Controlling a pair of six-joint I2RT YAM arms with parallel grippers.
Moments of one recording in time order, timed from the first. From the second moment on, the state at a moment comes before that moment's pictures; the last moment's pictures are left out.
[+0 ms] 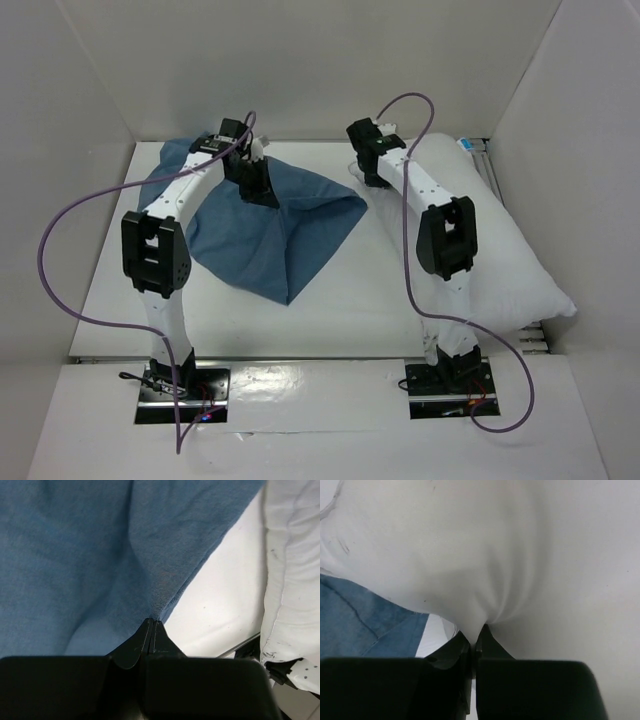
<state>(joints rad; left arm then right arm) -0.22 1.99 1.84 -0.94 0.44 -0.37 0.38 2.21 2.04 -0.93 0.59 0.43</state>
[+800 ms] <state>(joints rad) -0.11 2.23 1.71 -0.77 0.34 -0.53 0.42 1.49 1.46 -0.63 0.11 0.37</state>
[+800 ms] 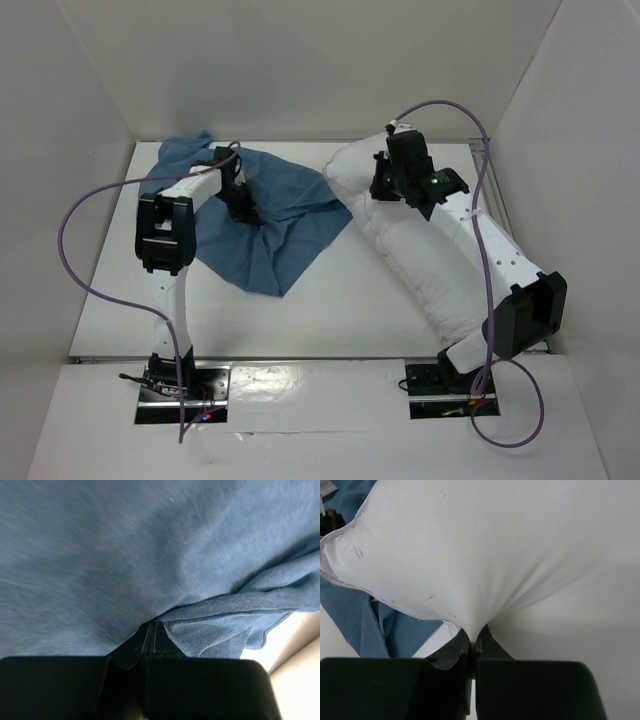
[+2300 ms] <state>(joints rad) -0.12 2.05 1.97 -0.94 0.45 -0.37 0.89 1.70 1.76 -0.93 0.28 0.64</state>
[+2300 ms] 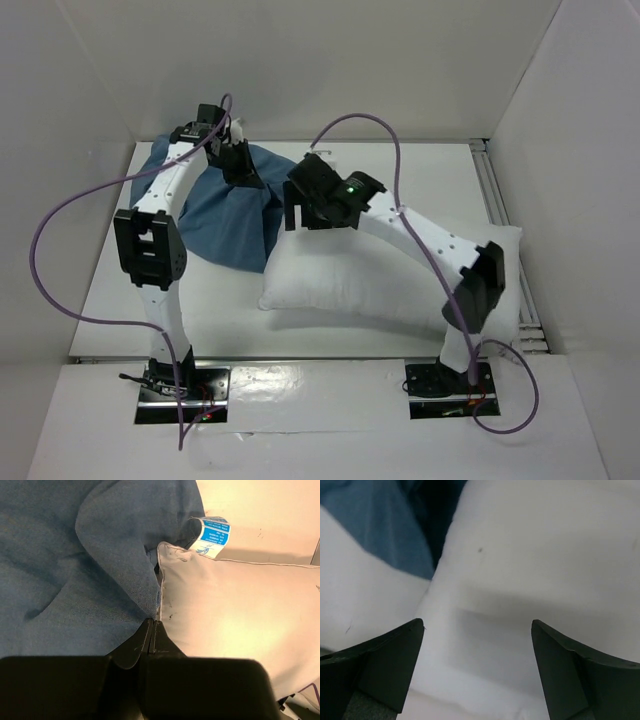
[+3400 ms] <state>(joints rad) -0.06 1.65 1.77 -1.01 0.43 -0.35 0.65 1.35 1.51 -0.78 -0.20 0.32</state>
